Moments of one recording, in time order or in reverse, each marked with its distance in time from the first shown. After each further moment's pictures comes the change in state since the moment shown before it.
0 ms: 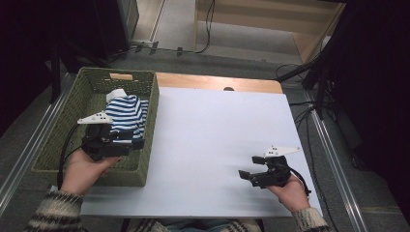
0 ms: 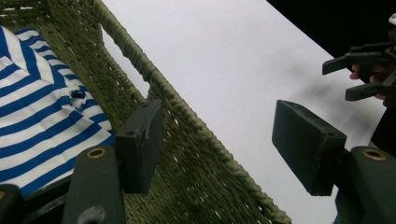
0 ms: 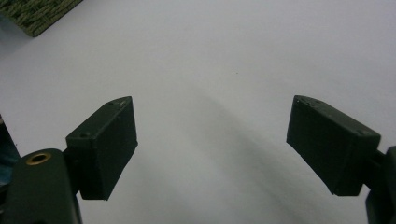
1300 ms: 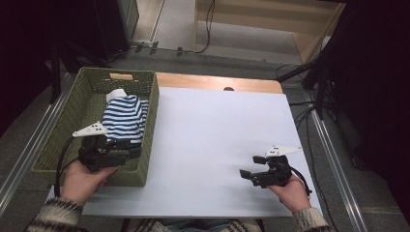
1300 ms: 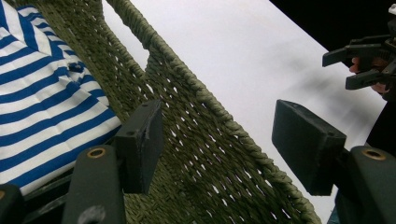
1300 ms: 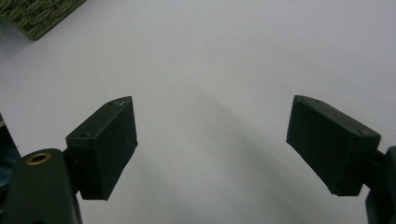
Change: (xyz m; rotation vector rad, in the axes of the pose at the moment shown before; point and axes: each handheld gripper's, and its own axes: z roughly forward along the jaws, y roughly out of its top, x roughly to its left) left arm 0.001 -0.025 -0.004 -0.016 -0.003 -0.025; right arm -0.003 0.000 -0.002 -0.006 0.003 0.012
